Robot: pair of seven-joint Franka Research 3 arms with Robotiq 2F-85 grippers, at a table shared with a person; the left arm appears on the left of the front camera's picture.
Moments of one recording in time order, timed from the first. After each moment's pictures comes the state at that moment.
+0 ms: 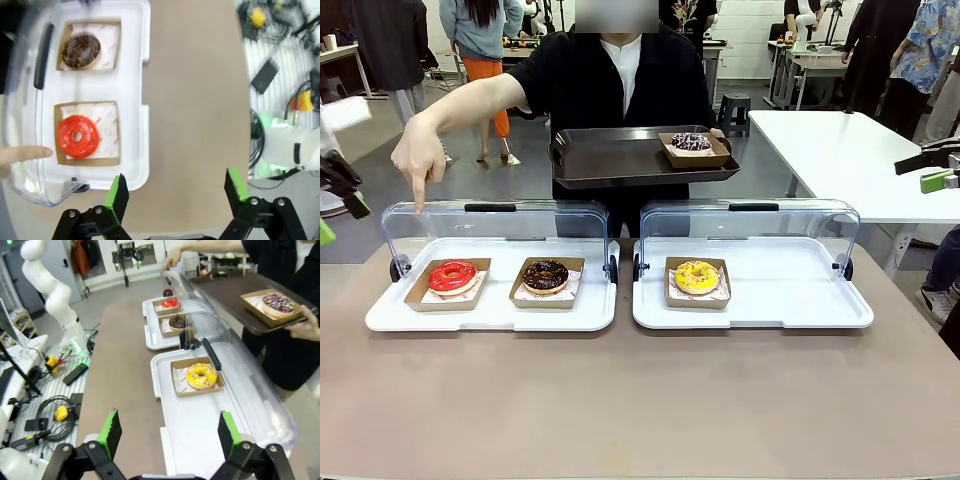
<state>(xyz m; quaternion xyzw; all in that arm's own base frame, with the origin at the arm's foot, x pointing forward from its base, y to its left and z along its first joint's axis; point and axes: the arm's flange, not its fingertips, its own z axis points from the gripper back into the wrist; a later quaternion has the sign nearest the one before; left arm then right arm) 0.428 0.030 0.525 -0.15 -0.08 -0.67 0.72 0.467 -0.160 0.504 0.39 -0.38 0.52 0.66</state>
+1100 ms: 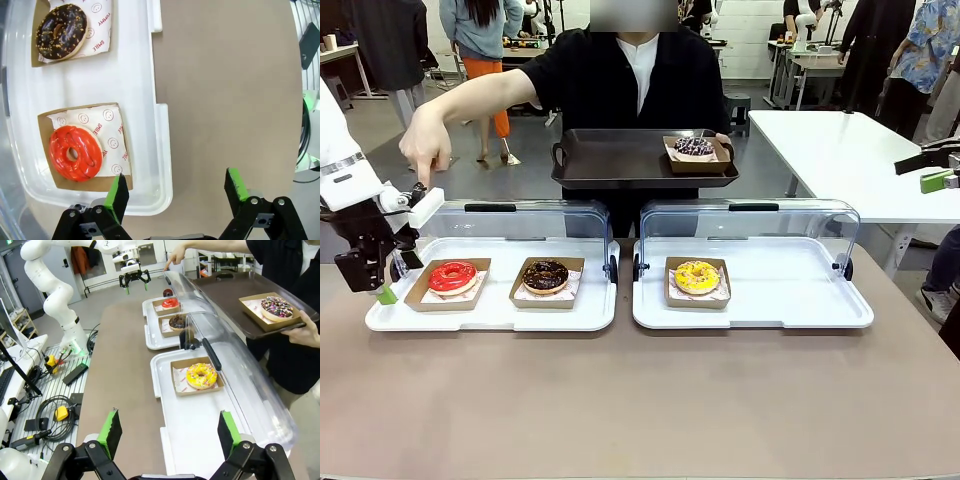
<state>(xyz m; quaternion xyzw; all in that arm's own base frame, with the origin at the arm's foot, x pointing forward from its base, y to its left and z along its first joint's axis) 0.431 -0.023 0.426 -0.06 -0.06 -0.70 0.70 0.467 -0.160 0.504 0.39 -0.38 0.52 0.66</state>
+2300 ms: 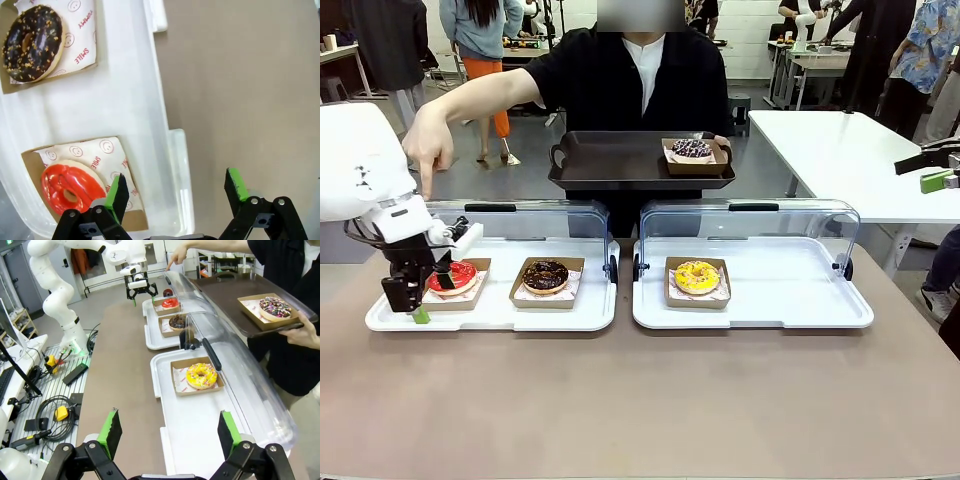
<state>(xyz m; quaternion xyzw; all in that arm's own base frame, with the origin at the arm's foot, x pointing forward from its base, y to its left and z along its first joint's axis) 0.461 -0.064 0.362 -0.04 -0.03 -0.73 0.68 0.467 -0.160 0.504 0.39 -0.38 0.52 0.66</state>
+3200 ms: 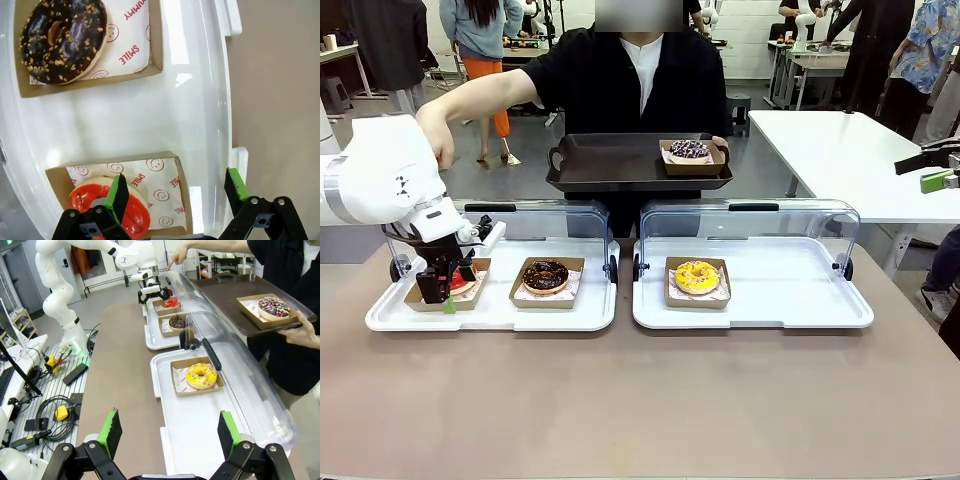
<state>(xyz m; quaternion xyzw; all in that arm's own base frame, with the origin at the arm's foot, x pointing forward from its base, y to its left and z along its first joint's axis) 0.504 -0.082 0.340 -0.02 -0.04 -0.73 0.68 0.467 -0.160 0.504 0.39 -0.38 0.52 0.66</state>
